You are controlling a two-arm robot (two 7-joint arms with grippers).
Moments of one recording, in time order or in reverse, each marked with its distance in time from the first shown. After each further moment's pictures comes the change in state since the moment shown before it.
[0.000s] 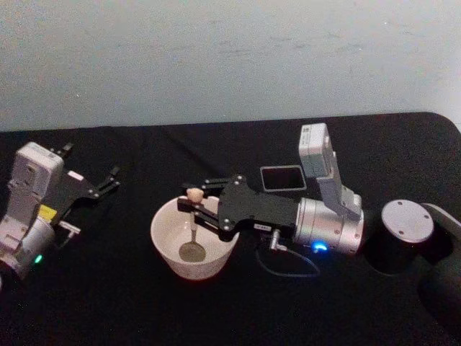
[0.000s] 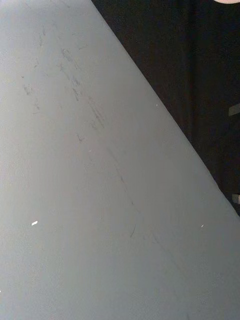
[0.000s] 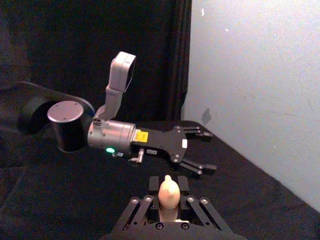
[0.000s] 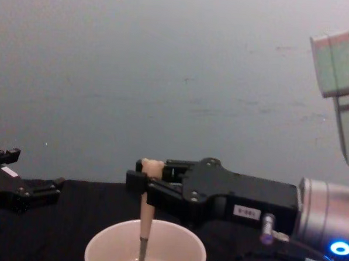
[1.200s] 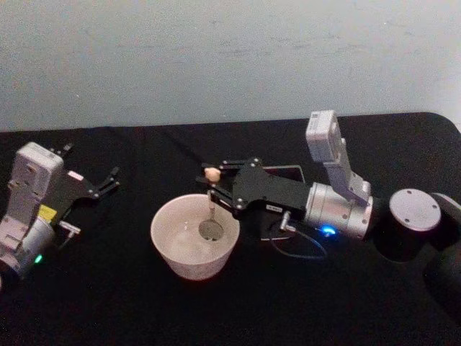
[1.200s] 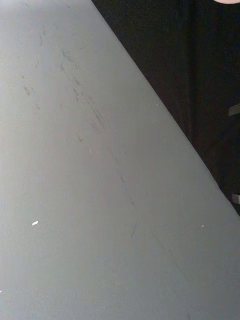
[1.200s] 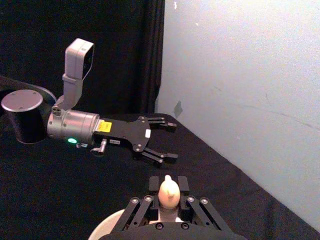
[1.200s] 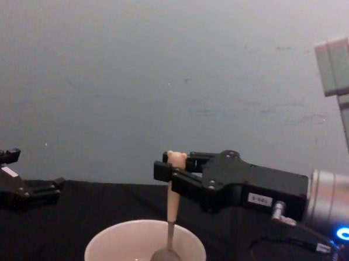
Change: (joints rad) left arm 0.000 0.000 0.000 0.000 0.000 0.000 0.000; right arm 0.040 -0.019 0.038 0.086 -0.048 -0.027 -0.040
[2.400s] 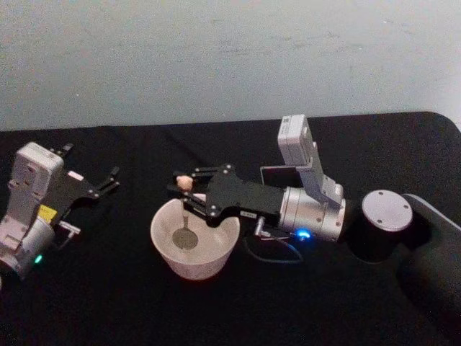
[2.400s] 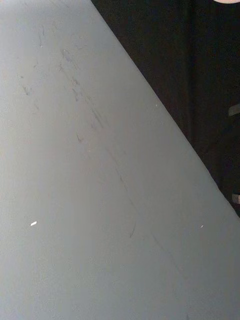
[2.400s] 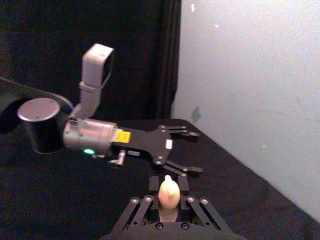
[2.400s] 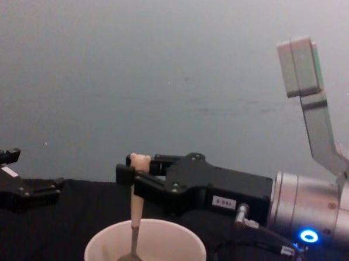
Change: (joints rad) left arm 0.000 0.000 0.000 0.000 0.000 0.000 0.000; right arm 0.029 -0.057 -0.052 0.038 0.010 -0.004 0.019
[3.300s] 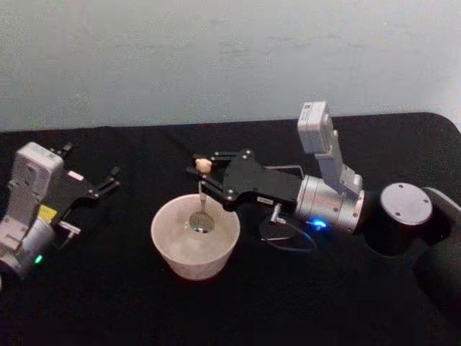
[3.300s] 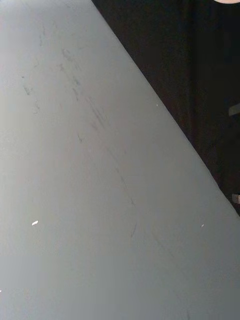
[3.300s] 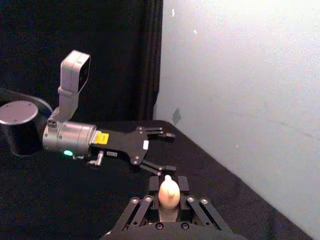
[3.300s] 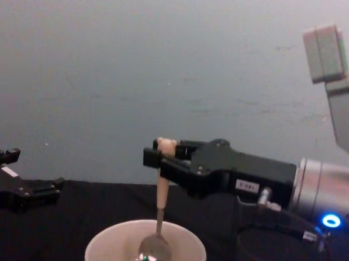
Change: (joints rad) left arm 0.000 0.000 0.000 0.000 0.000 0.000 0.000; right arm -0.015 0.029 0.052 -0.037 -0.015 0.014 -0.037
